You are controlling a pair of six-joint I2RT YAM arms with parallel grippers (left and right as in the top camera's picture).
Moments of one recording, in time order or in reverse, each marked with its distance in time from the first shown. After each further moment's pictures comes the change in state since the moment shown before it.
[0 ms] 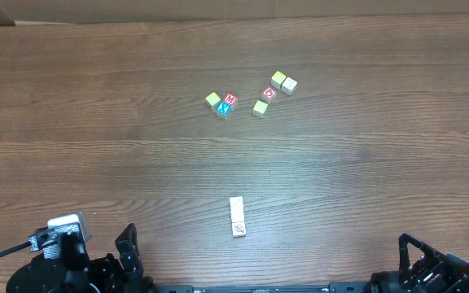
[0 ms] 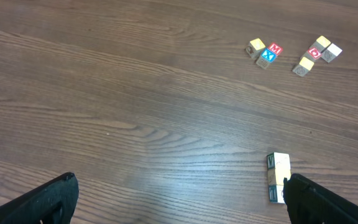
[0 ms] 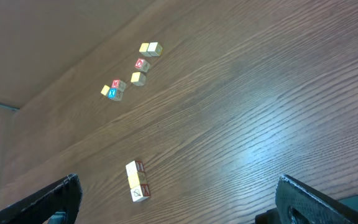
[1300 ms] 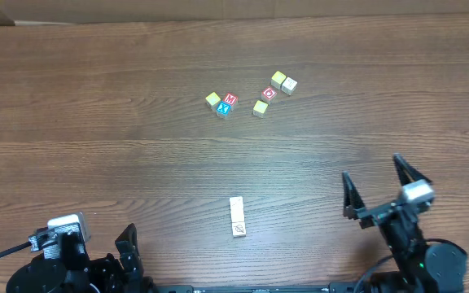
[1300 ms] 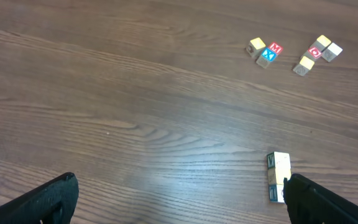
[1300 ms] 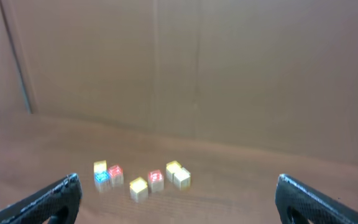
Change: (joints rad) left arm 0.000 0.000 0.000 -0.002 0.000 0.000; right arm 0.045 -0.455 -1.197 1.469 -0.156 -0.589
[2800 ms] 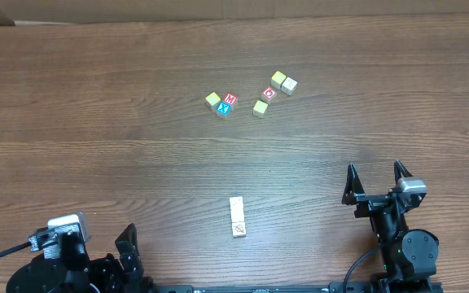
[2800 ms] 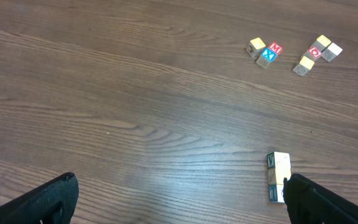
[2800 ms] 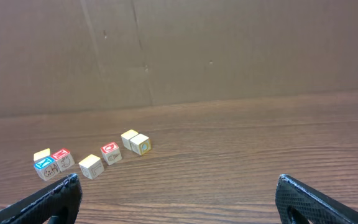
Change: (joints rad) left arm 0.000 0.000 0.000 0.000 0.000 0.000; right arm 0.000 -0.026 -0.243 0.131 0.235 0.127
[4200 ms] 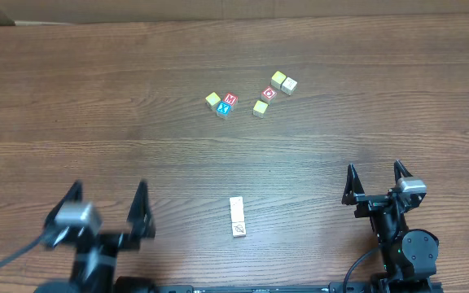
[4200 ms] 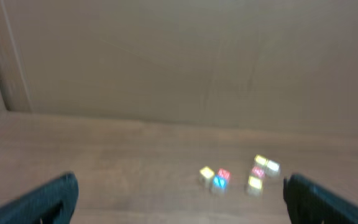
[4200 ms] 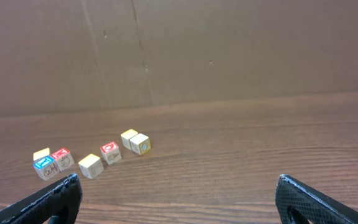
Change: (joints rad) left arm -0.099 -0.307 -0.565 0.917 0.029 0.061; right arm 0.000 0.000 0.000 -0.002 0.000 -0.003
